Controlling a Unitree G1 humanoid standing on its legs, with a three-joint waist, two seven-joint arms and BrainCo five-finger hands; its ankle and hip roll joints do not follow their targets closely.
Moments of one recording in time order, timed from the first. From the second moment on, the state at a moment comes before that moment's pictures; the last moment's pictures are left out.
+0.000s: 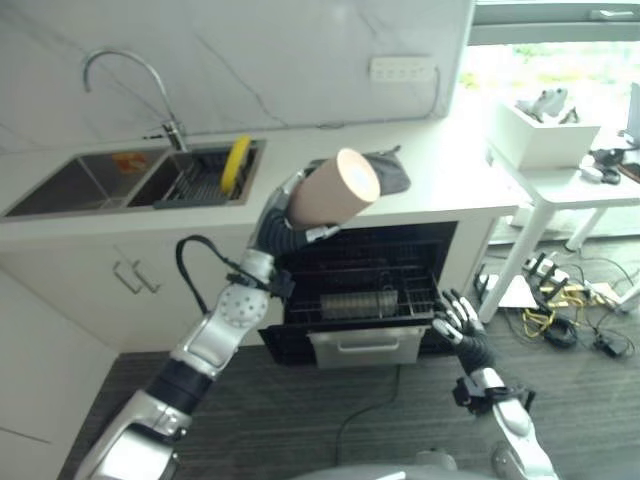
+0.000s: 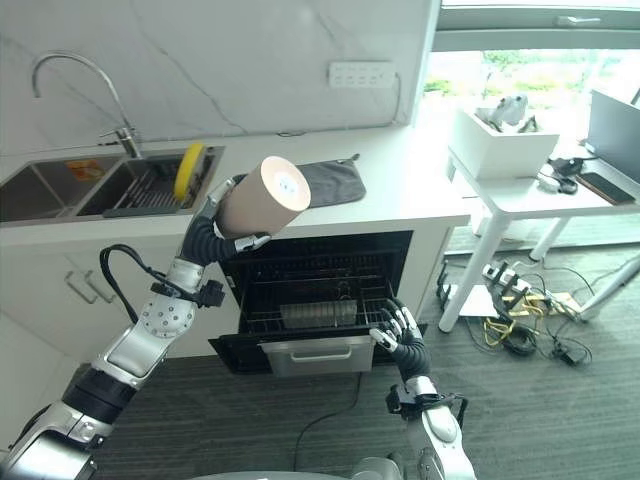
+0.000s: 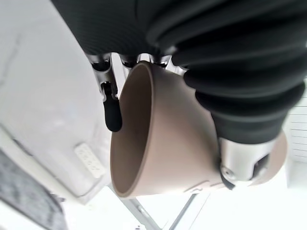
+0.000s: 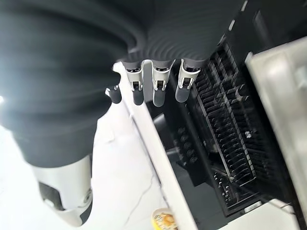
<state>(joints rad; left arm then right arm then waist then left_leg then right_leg) -0.31 0.55 -0.37 0.05 0.09 -0.30 0.32 0.17 -0.28 0.23 0.22 0.61 -0.38 0.06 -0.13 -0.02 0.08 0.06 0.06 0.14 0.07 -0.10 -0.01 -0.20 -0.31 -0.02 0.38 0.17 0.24</state>
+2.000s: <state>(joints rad) -0.18 0.33 -0.36 -0.07 0.09 -0.34 0.88 -0.13 -0.44 0.30 -0.25 0.56 -0.26 -0.07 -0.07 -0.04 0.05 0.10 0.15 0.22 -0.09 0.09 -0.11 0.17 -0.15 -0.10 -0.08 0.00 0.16</state>
